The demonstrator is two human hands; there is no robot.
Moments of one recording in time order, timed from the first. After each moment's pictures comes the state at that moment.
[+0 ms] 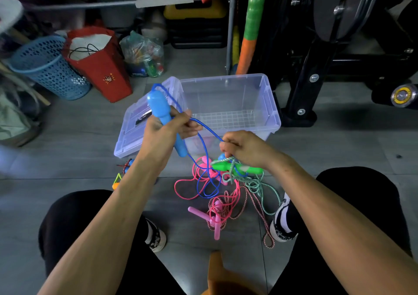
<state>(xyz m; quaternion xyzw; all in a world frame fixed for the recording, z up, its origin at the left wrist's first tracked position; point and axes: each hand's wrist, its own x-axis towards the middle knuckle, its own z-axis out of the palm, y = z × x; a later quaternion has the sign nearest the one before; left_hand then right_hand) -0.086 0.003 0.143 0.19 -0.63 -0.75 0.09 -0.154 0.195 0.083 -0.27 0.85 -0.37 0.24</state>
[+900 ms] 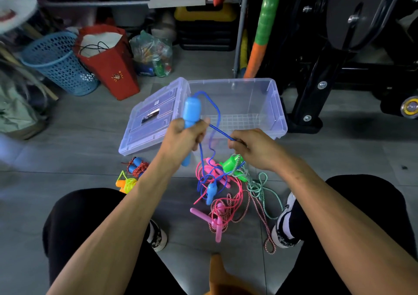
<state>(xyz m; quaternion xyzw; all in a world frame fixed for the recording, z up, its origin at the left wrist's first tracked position) -0.085 0.007 0.134 0.18 -0.75 -0.63 0.04 -0.154 0.191 0.102 -0.36 0.88 -0.29 0.14</state>
